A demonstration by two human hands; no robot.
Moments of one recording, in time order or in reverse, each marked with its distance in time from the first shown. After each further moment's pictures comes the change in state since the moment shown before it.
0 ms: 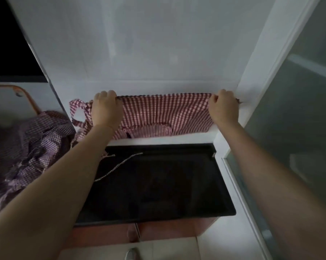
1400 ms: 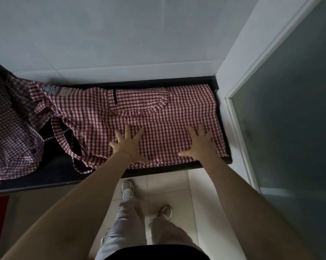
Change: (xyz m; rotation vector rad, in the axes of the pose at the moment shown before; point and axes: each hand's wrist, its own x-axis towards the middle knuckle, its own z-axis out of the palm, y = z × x) left_hand -0.259 -0.012 0.205 0.427 -1.413 -0.075; right_hand -0.230 0.179 0.184 -0.405 -1.184 0.163
